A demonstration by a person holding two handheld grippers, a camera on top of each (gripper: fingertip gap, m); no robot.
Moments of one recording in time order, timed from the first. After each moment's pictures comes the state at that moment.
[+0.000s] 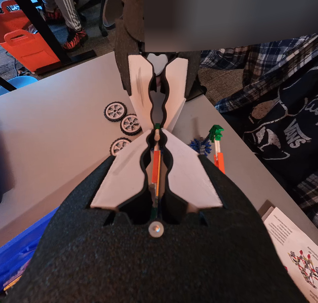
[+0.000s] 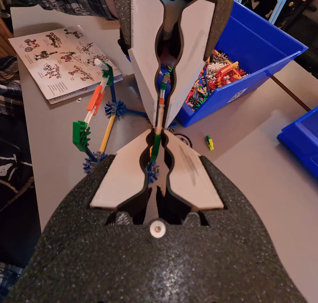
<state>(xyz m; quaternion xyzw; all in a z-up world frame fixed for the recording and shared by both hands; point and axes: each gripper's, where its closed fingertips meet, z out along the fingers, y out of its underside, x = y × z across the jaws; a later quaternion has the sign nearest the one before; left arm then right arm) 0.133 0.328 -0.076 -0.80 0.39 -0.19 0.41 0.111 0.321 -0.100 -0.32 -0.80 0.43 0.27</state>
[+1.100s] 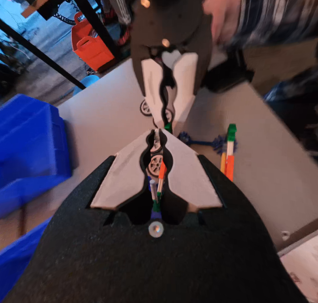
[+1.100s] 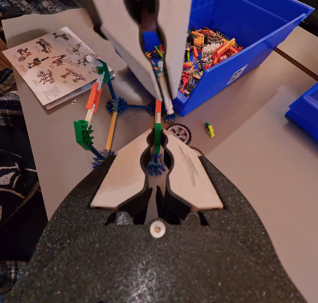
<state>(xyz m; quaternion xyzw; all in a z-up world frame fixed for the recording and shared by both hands) 0.114 0.341 -0.065 -0.81 0.39 -0.02 0.44 0.110 0.334 -0.108 -0.38 -0.79 0.43 0.23</state>
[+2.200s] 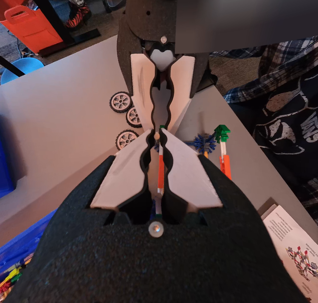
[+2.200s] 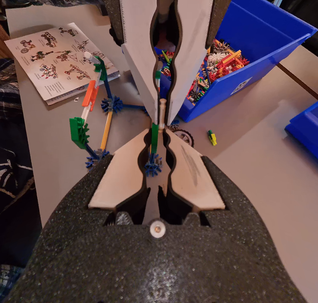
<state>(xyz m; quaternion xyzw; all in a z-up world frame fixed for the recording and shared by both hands) 0.126 0.334 -0.081 -0.83 0.39 -0.15 0.38 0.109 0.324 -0.108 -0.34 -0.80 0.43 0.25</state>
